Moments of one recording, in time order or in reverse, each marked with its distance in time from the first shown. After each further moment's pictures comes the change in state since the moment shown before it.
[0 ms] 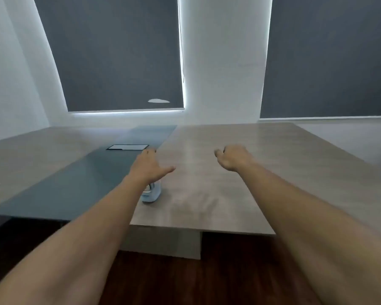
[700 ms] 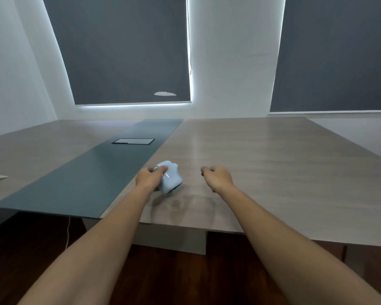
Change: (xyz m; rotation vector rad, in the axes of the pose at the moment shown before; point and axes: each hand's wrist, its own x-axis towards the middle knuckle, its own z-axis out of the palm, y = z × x) left_hand 0.004 -0.043 0.052 -0.823 0.056 -0.512; right_hand -0.028 -0.041 0.079 0.748 -0.163 0.172
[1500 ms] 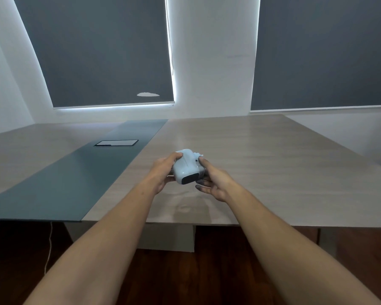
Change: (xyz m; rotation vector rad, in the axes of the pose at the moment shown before) left_hand -0.047 0.039 0.066 -0.221 -0.403 0.062; right_hand -0.016 0.025 -0.040 0.821 -0.189 0.252
